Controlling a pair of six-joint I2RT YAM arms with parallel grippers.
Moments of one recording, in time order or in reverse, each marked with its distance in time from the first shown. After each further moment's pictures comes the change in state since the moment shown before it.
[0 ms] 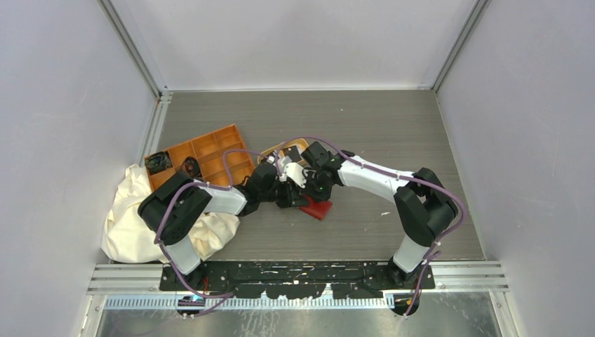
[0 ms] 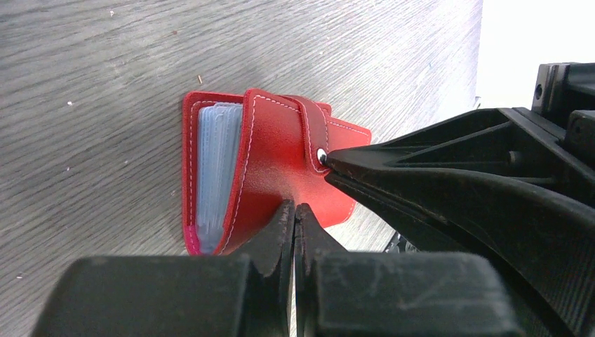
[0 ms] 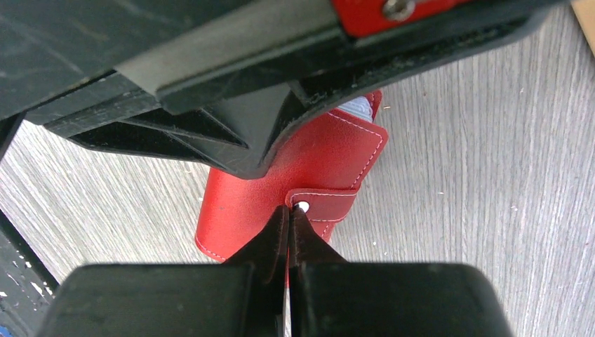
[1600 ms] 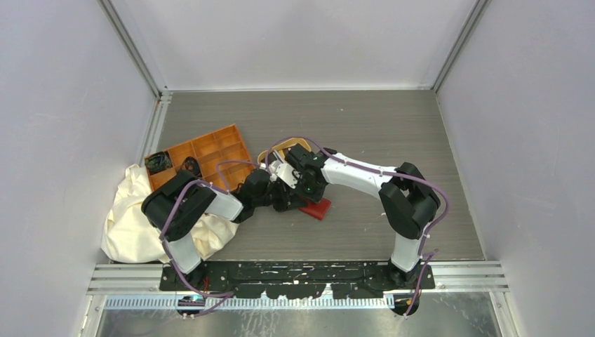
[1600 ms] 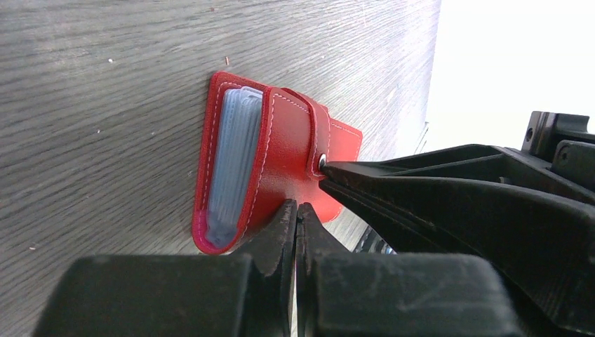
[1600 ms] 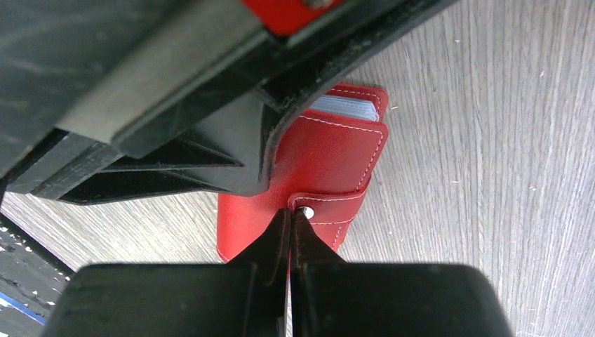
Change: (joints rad) left arm 0.026 0.037 -0.115 0.234 0.023 -0.195; right arm 0.092 0.148 0.153 -0.147 0.159 0.167
